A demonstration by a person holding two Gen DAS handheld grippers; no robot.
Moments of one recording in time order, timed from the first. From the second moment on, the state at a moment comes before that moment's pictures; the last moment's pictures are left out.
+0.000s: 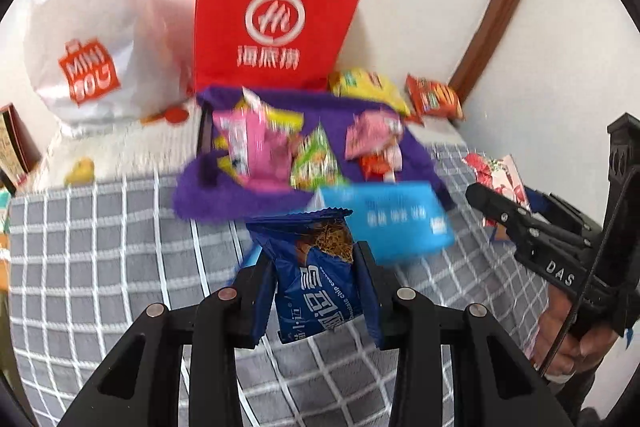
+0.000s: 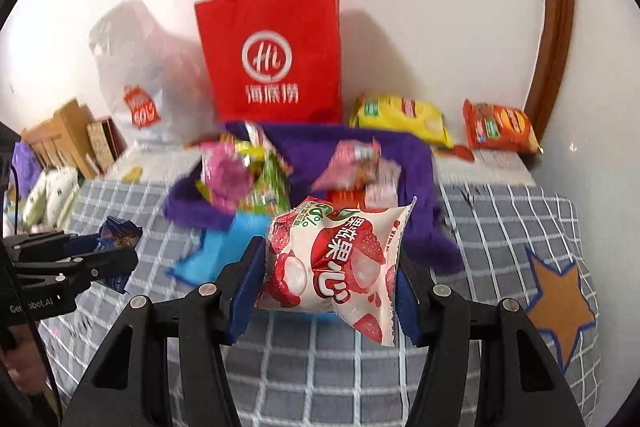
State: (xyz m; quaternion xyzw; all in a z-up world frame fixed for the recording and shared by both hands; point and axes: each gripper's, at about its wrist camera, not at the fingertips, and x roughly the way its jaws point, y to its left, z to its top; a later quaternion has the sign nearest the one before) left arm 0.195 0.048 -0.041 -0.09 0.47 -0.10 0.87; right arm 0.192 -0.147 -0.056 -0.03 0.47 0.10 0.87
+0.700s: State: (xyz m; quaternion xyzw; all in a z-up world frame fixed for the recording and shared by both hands) left arm 0.329 0.058 -0.020 -0.12 0.45 -0.09 0.88; right arm 0.337 -0.118 -0.046 -0.03 0.45 0.09 0.89
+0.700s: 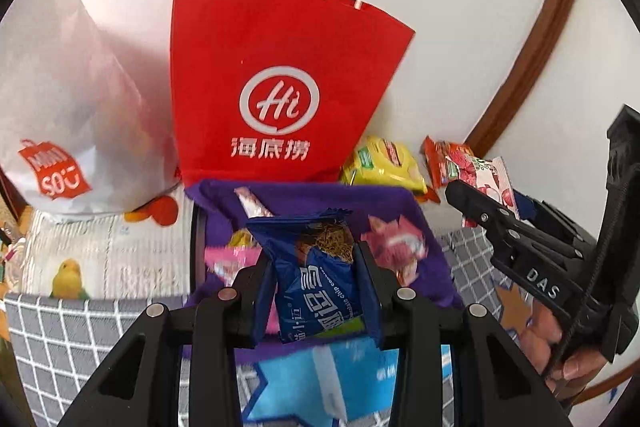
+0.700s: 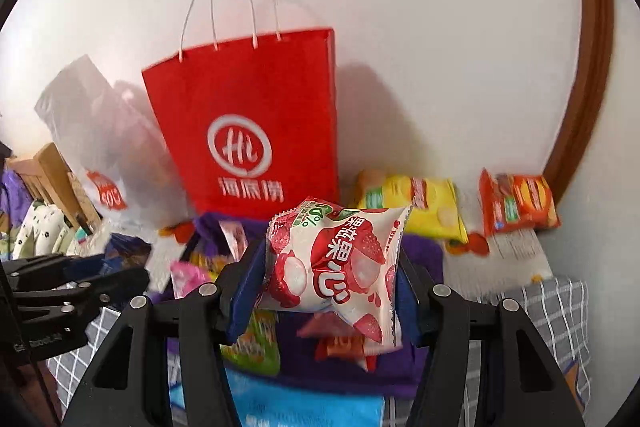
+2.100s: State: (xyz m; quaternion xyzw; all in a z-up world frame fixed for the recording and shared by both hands) left arm 0.374 0.066 -0.099 -0.19 0.52 -0.13 0.82; right arm 0.370 -0.107 -0.171 -0.11 0.58 0.14 0.79
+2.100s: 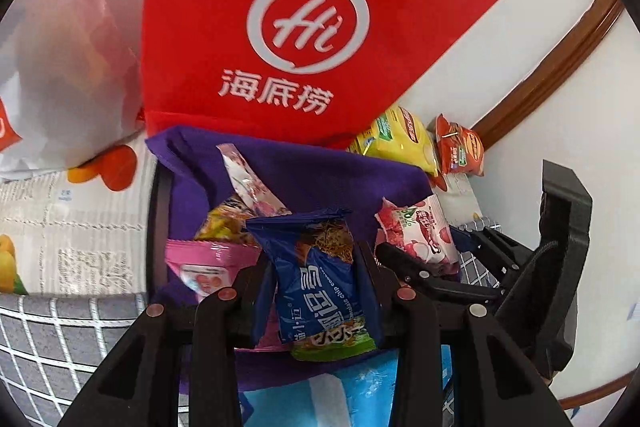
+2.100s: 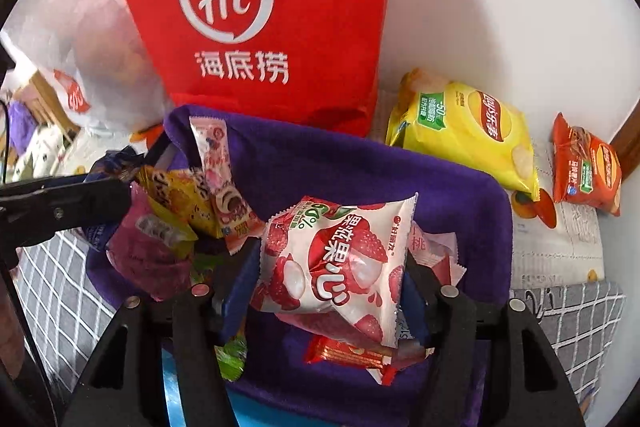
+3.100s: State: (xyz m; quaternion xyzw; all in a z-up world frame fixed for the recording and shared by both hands) left arm 0.382 0.051 -0.123 -0.20 0.53 -0.13 0.81; right arm 0.370 -0.146 -0.114 -0.07 0.52 0.10 0.85
